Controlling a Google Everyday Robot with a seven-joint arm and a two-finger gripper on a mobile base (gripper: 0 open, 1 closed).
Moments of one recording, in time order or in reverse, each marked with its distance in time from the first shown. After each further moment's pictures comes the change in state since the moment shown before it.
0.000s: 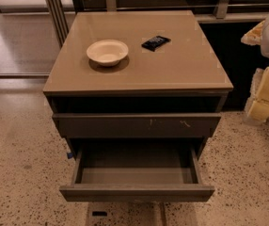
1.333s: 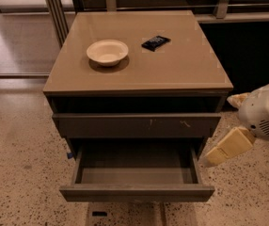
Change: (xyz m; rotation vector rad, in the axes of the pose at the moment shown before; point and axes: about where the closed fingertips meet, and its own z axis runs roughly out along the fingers) arm 0.005 0.057 0.109 -0.065 -0.322 0.370
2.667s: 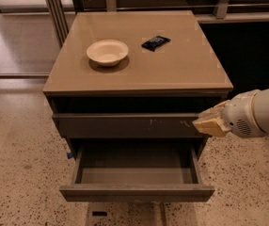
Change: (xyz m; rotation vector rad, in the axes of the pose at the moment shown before) arm -0.010 -0.034 0.048 0.087 -0.144 0.107
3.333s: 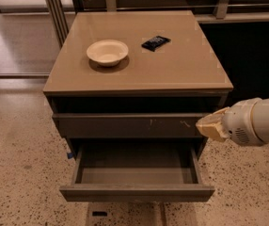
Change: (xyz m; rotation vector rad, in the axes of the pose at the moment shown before) arm 0.009 0.005 0.005 0.039 -0.011 0.005
